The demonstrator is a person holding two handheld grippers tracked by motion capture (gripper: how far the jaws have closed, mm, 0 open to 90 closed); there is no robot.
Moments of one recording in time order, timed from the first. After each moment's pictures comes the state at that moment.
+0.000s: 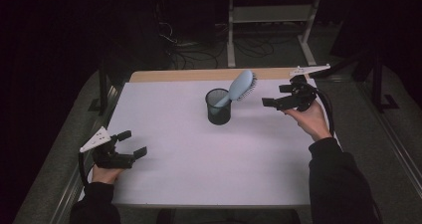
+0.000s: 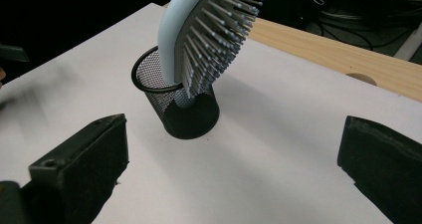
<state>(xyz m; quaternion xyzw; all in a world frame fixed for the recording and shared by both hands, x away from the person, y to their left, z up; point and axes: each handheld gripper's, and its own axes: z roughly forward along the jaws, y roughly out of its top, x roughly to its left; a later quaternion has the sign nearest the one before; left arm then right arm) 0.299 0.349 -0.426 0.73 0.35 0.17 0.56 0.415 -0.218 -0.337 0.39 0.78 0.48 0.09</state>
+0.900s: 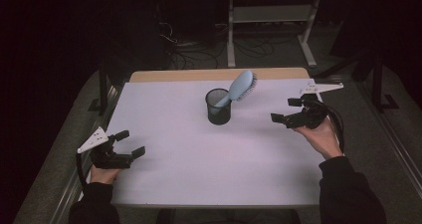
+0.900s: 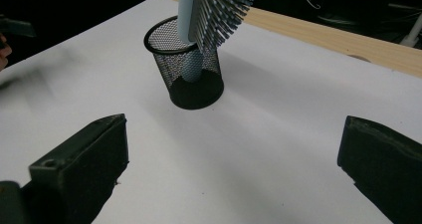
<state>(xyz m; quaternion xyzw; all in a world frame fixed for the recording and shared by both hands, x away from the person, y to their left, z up) 0.298 0.352 -0.425 0.73 0.36 0.17 0.56 0.372 -0.238 -0.357 0.38 0.78 0.49 0.11</state>
